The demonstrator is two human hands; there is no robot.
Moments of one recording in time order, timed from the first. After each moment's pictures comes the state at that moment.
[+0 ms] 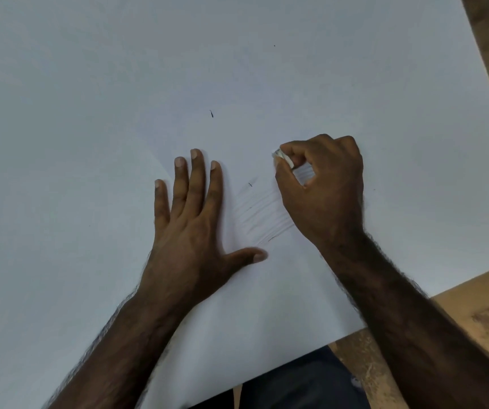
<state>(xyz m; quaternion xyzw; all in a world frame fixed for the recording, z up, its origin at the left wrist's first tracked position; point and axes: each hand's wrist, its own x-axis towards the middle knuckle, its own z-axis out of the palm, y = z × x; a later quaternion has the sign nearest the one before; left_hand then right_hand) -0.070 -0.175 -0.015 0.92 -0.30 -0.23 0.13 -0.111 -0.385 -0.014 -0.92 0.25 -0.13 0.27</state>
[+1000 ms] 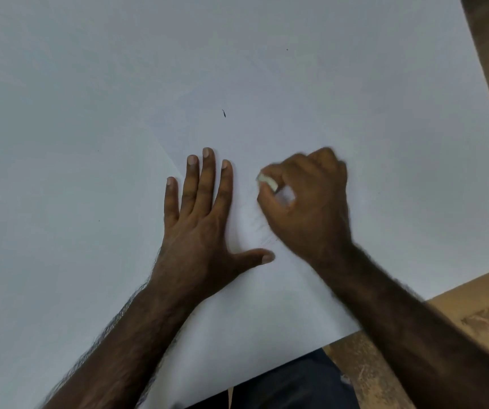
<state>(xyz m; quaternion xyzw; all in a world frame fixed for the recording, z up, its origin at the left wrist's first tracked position) -0.068 -0.171 -0.019 0.91 -0.31 -0.22 0.14 -0.115 -0.356 -0.007 -0.96 0.14 -0.08 0.21</state>
